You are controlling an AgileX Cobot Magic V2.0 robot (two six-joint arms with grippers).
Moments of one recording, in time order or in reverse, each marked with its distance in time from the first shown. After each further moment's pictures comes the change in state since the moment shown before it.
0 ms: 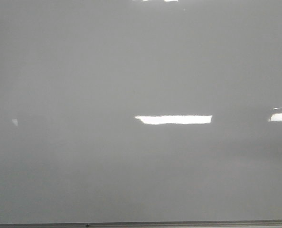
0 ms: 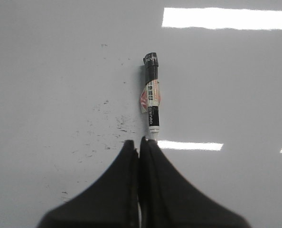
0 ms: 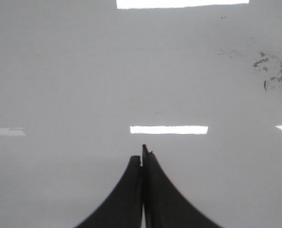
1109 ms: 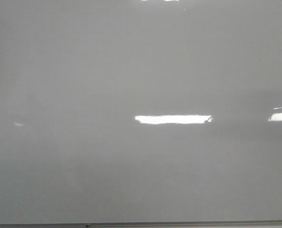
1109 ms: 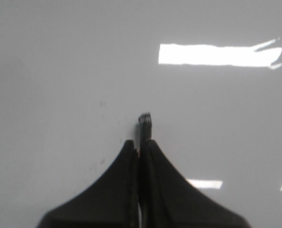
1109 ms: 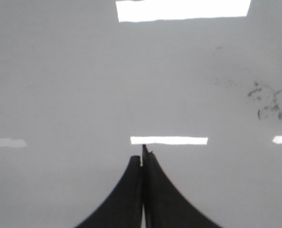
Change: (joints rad) left arm 0.000 0.000 -0.194 -0.002 0.041 -0.004; right arm 0.000 0.000 -0.162 0.000 0.111 -0.001
